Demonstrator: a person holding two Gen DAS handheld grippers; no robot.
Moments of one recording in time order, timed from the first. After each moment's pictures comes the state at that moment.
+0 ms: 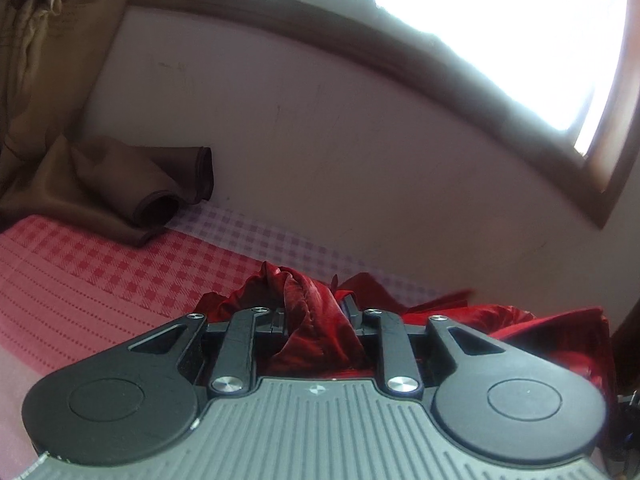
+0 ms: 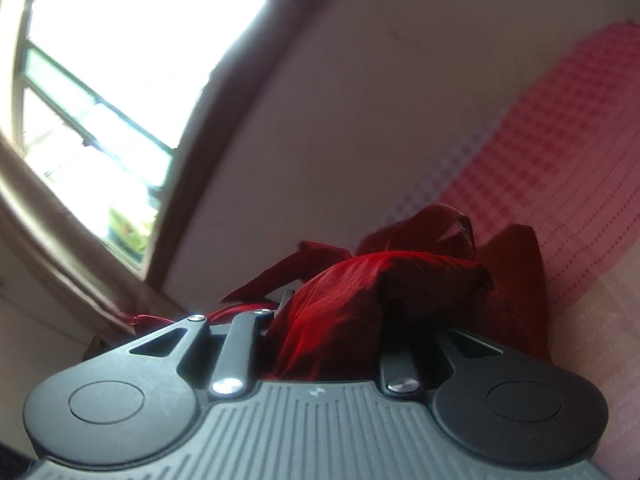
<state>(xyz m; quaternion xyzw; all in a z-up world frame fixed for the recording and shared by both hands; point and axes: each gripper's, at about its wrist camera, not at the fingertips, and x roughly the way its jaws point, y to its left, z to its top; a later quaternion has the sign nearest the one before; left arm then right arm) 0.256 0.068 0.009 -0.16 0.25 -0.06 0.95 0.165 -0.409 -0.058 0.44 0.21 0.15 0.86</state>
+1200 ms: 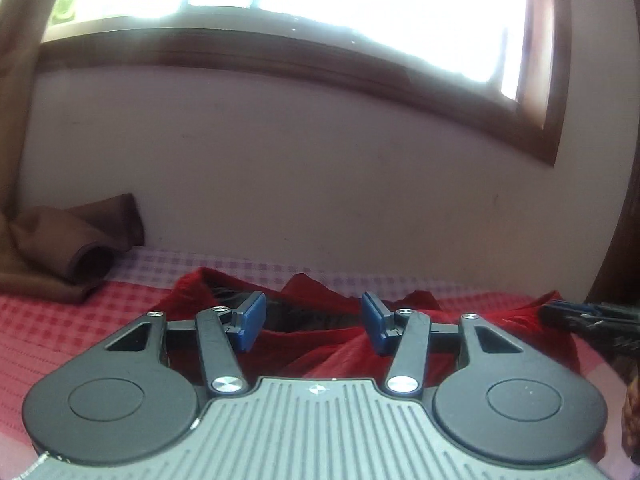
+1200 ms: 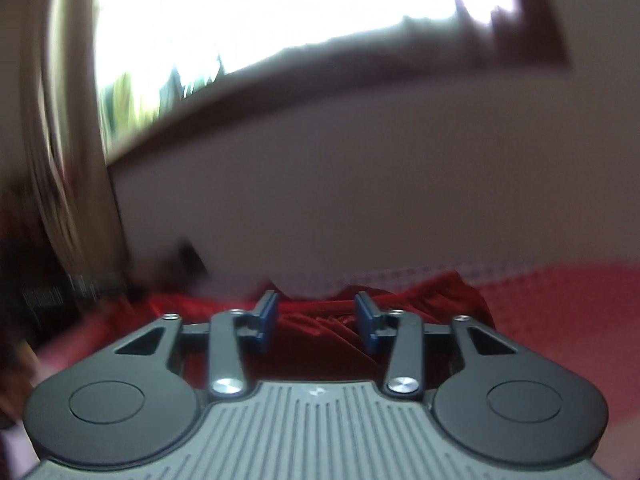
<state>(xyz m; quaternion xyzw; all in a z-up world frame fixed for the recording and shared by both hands) 0.256 -0.004 0.006 -0.06 0.19 -0.14 0.97 0.179 -0.312 0.015 0.03 0.19 0.11 0.98</state>
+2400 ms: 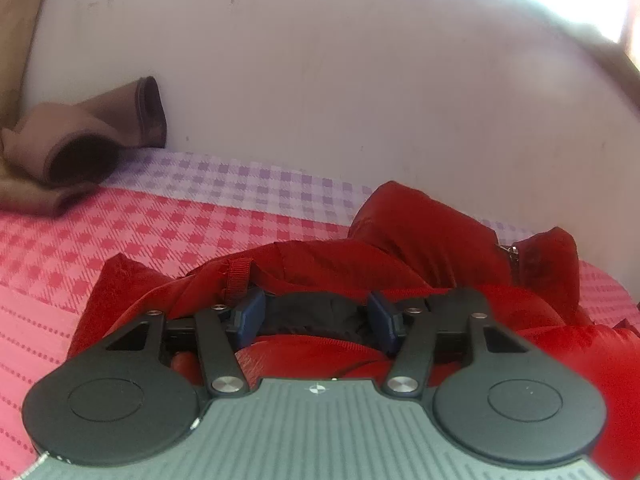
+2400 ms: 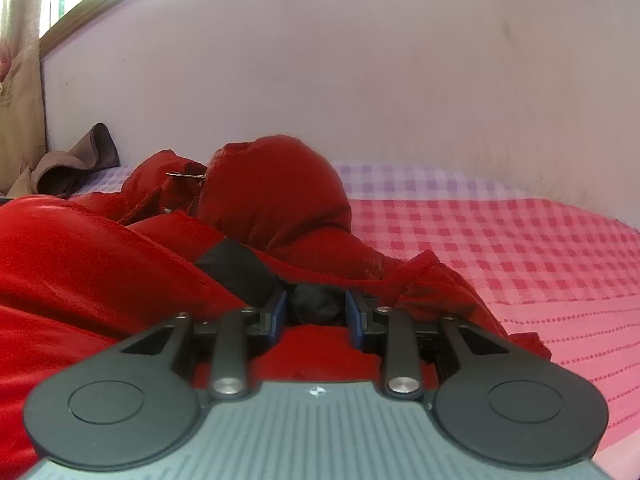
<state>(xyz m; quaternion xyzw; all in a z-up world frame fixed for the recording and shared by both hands) 0.358 0.008 -0.100 -0.09 0.29 -0.08 0.95 0.268 -0.305 -0.092 0.02 0.27 0.05 0.96</state>
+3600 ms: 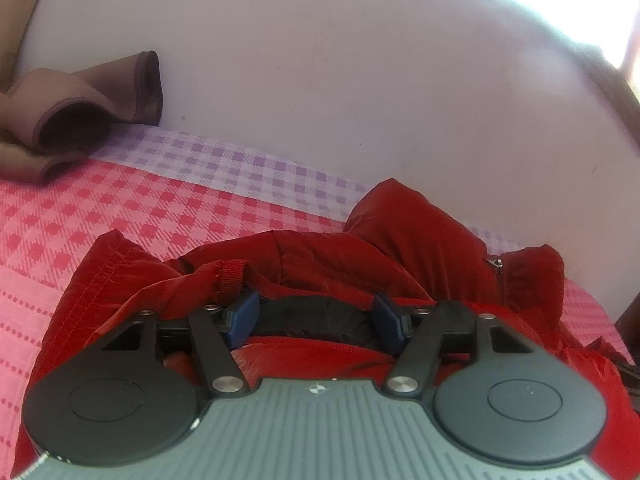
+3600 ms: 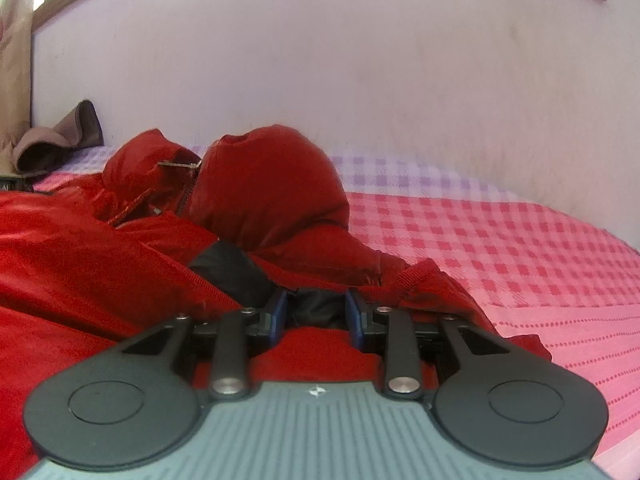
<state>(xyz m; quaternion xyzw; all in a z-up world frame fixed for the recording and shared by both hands) 0.362 0.015 -0.109 -0.13 0.29 -0.10 0.94 0.276 -0.295 -0.095 -0.01 0.28 0.03 0.96</state>
